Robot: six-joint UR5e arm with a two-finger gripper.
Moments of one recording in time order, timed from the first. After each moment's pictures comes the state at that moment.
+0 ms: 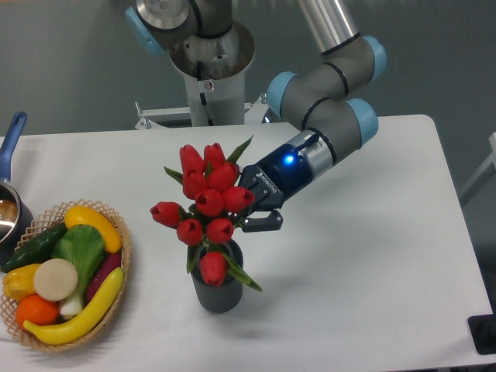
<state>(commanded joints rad) 2.67 -1.96 -1.89 -0.69 -0.01 1.33</state>
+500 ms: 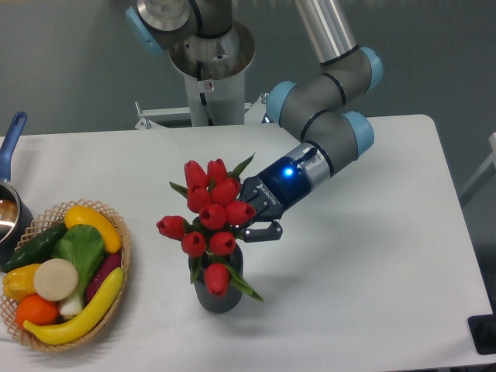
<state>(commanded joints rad) 2.68 -2.03 -1.89 -0.69 -0.01 1.42</state>
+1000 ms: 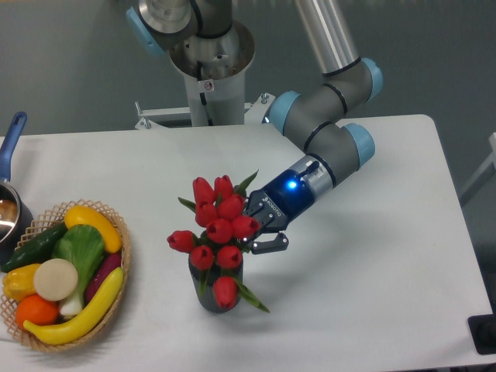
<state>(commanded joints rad) 2.68 -2.06 -1.89 -0.69 0.04 1.48</state>
